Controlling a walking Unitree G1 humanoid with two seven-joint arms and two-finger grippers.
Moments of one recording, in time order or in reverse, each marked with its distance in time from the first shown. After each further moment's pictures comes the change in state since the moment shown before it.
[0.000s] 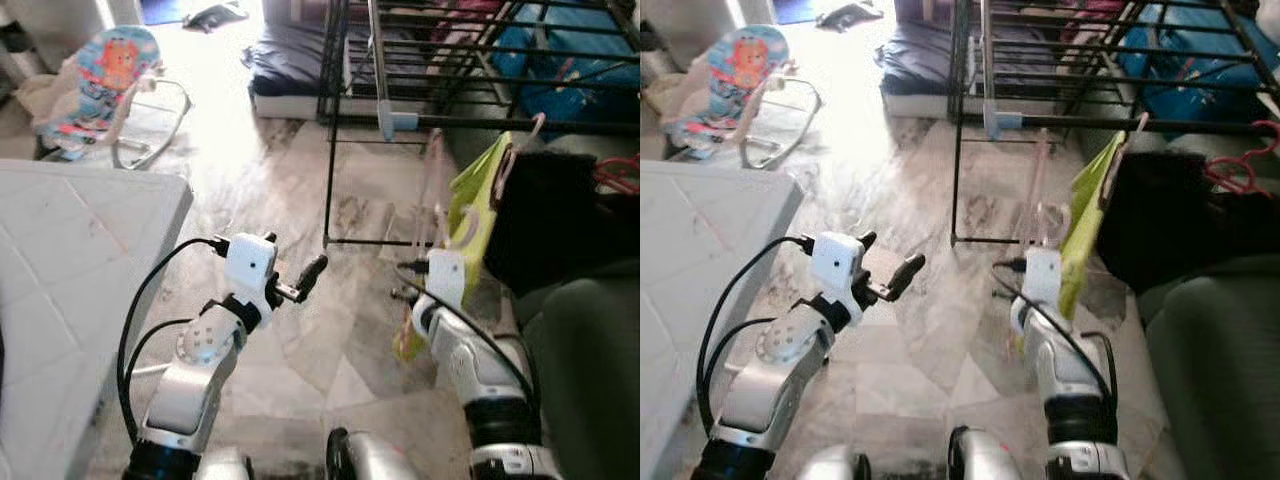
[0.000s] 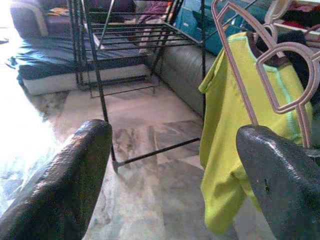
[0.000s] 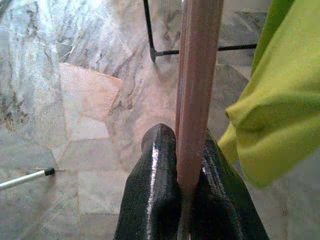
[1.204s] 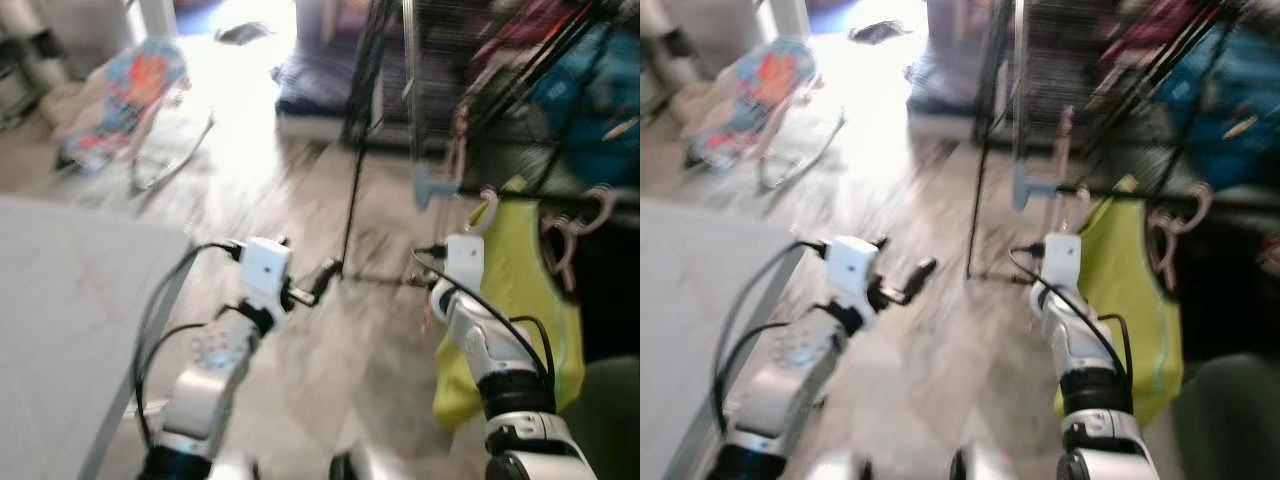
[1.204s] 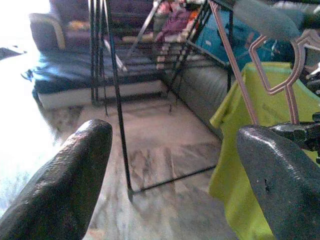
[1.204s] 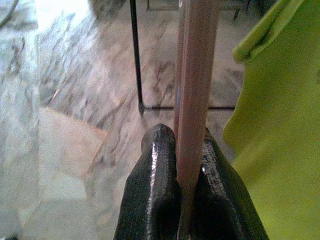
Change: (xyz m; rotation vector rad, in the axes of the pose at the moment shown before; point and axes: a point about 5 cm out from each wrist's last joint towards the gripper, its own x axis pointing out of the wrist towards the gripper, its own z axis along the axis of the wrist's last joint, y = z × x) left arm 0.001 -0.007 0.000 0.004 -0.008 -0.001; right arm 0.015 -0.014 0.021 -0.034 -0.073 -0.058
